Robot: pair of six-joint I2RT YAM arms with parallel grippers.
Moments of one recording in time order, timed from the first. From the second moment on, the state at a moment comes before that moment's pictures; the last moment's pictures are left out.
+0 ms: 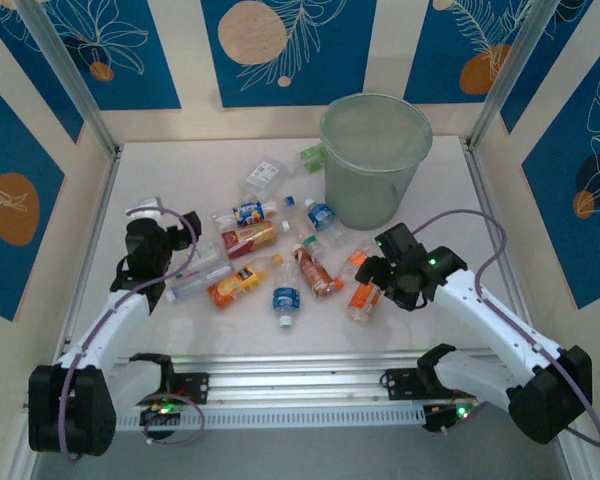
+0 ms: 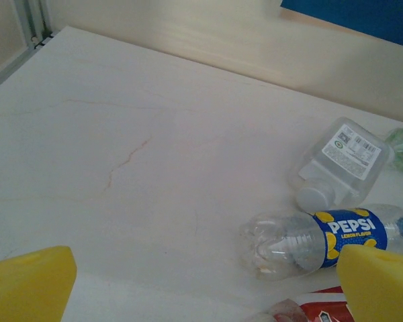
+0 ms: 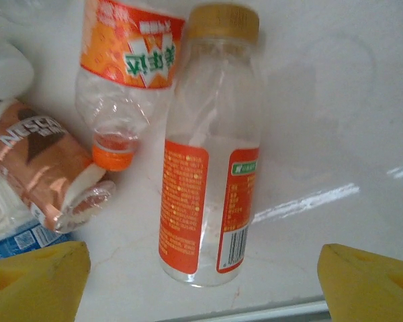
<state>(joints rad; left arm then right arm) -0.08 1.02 0.52 0.11 -0.08 -0.31 0.54 1.05 0.84 -1.03 0.00 1.03</state>
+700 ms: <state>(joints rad) -0.08 0.98 0.52 0.09 -0.05 -0.32 0.52 1.29 0.74 -0.88 -0.07 1.05</state>
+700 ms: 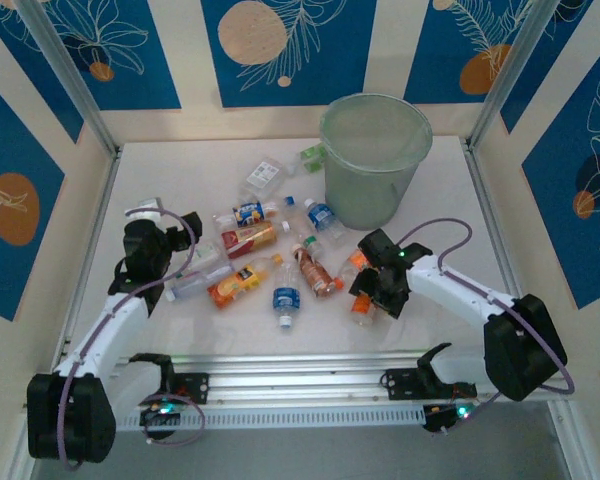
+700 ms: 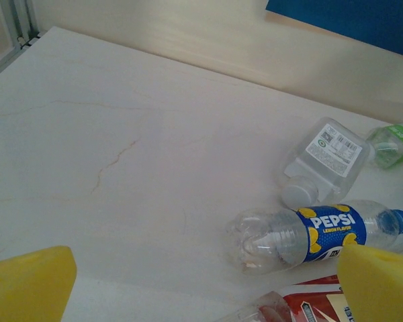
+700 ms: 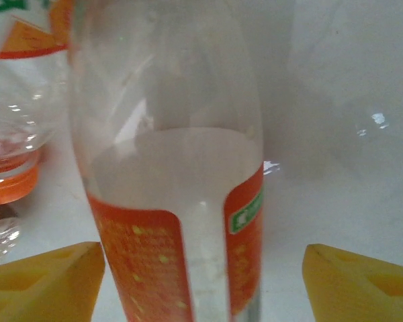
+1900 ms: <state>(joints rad) -0.08 0.92 0.52 0.08 0.00 -0.31 0.56 1.14 1.13 -1.10 0.29 0.93</state>
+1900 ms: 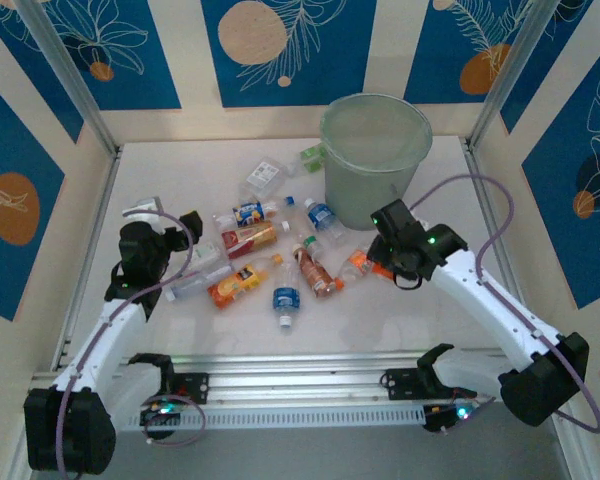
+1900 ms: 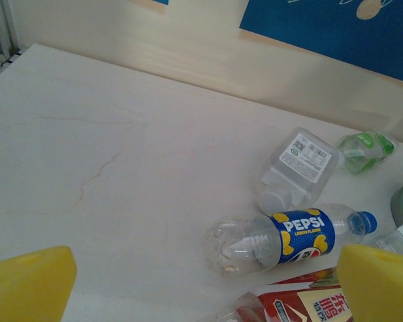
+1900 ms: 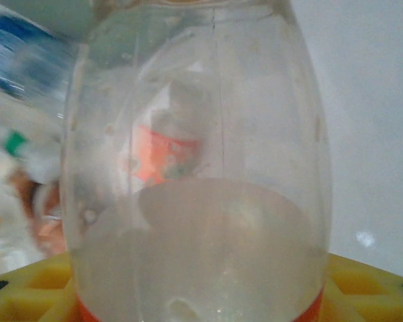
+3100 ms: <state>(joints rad) -0.08 0.86 0.57 -0.01 0.14 -0.39 0.33 2.13 2.35 -0.92 0.31 0.19</state>
